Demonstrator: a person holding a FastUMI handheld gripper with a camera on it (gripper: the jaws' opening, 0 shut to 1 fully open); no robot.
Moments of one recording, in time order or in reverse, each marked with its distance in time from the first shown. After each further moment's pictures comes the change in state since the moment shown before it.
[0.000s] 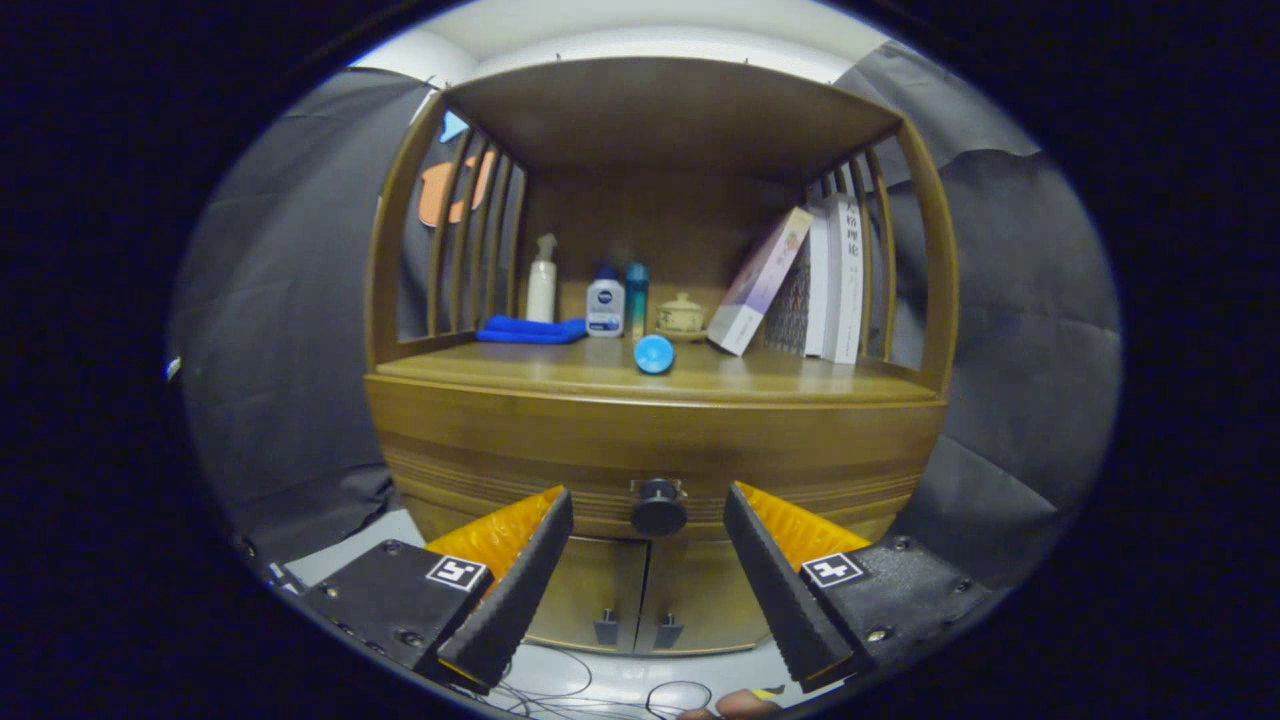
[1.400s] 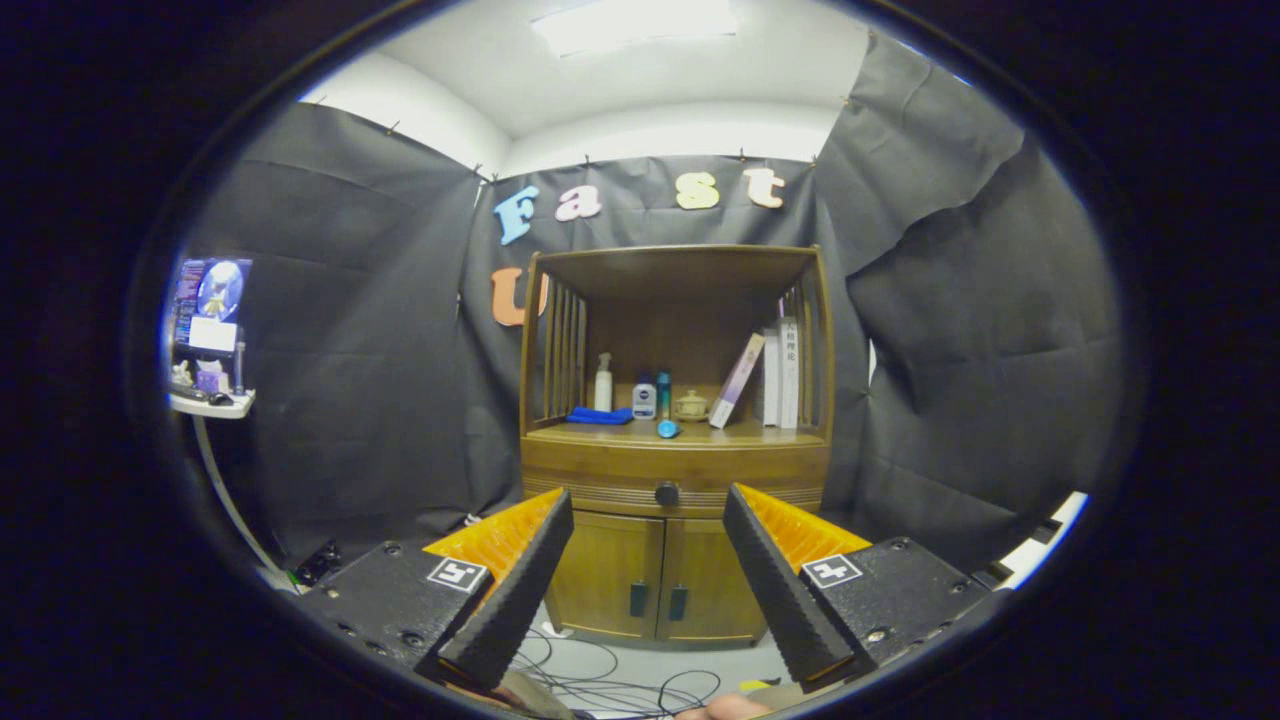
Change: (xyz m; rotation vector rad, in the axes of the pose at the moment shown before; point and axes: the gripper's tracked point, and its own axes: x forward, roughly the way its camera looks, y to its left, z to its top) arm -0.283 -0.018 0.011 0.019 -0.225 0.119
